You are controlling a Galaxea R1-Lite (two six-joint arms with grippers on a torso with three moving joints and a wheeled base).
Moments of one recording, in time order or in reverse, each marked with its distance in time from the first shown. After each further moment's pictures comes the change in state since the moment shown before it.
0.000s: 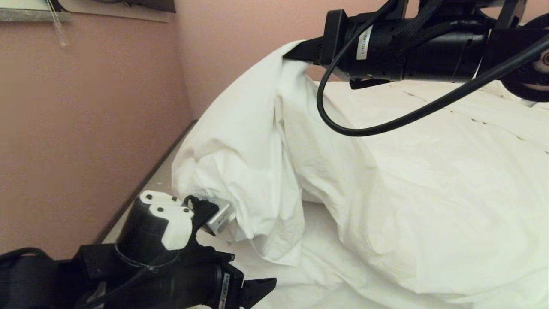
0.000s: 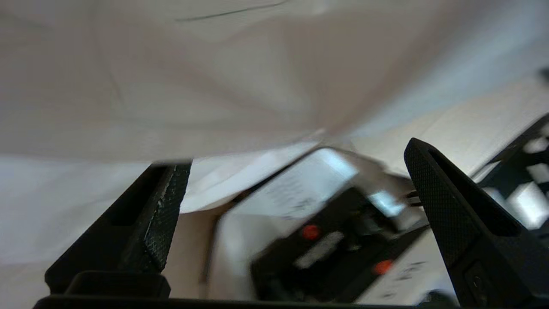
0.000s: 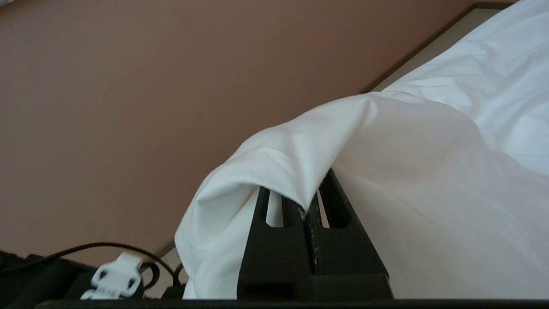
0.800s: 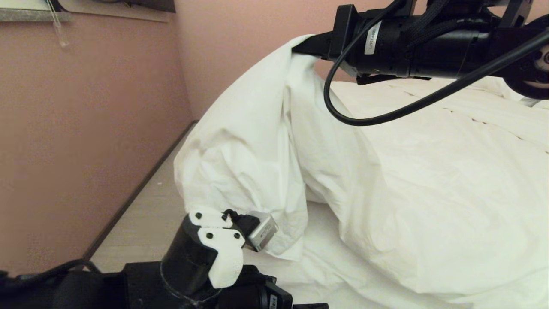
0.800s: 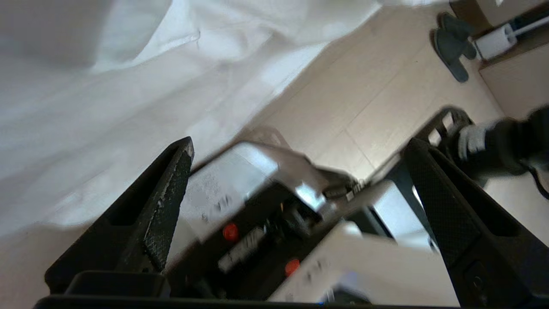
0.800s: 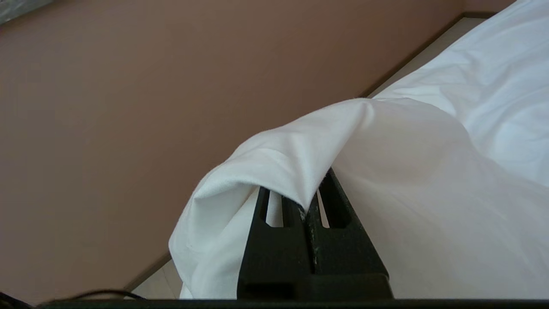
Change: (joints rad) left arm -0.205 0.089 -0.065 -0.065 0.018 -0.204; right arm -0.038 -0.004 0.000 -0.024 0.009 0.019
